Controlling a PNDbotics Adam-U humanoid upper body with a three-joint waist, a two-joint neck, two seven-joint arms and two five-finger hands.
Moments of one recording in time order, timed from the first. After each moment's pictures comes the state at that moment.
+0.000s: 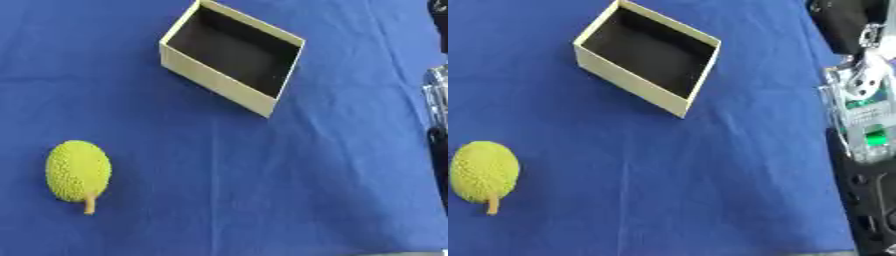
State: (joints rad) left arm -0.46 0.91 0.04 -1.87 -0.24 -0.37 0.09; right arm -0.42 -0.46 -0.17 -1.98 0.10 -0.31 -0.32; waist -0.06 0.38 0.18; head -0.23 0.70
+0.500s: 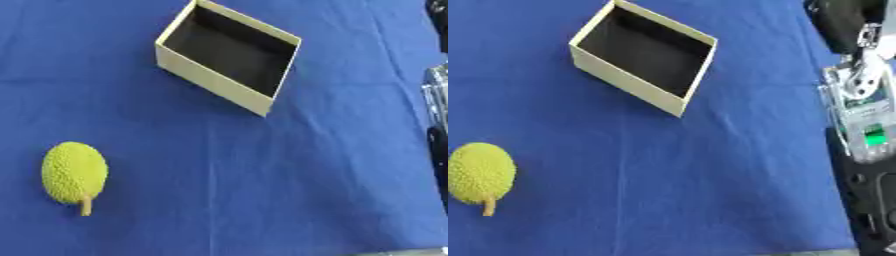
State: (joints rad) left arm -0.44 1.02 -0.04 -1.85 -0.36 -0.40 -0.17; right arm -0.42 -0.46 -0.17 -1.98 0.10 -0.31 -0.31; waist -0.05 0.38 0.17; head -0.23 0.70
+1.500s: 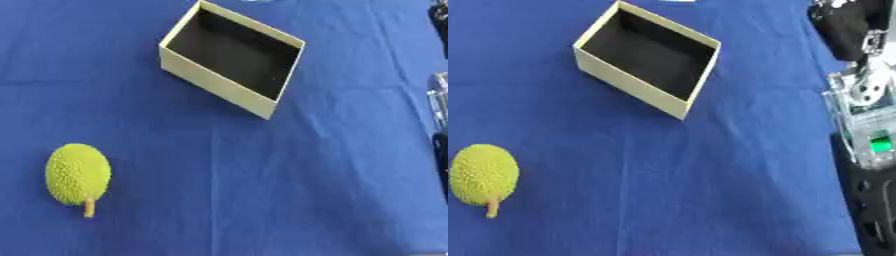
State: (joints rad) left arm -0.59 1.03 -0.20 -1.86 -0.24 -0.33 -0.52; right arm -0.42 -0.46 -0.16 -1.98 0.10 -0.31 -0.30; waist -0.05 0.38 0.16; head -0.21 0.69
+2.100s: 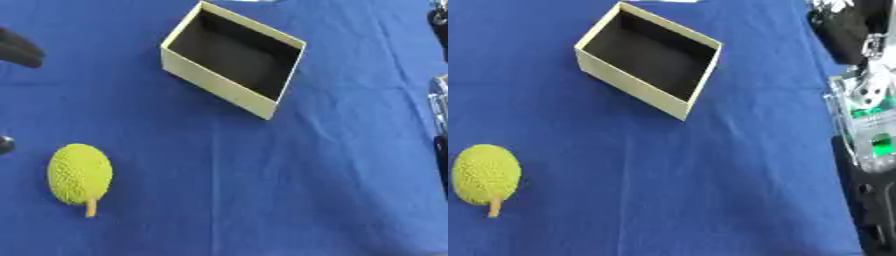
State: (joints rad) left arm -0.75 0.93 -0.30 -1.84 -0.22 -0.29 -0.60; right arm -0.41 -0.46 -0.16 -1.98 0.10 -0.31 -0.29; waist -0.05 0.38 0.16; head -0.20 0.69
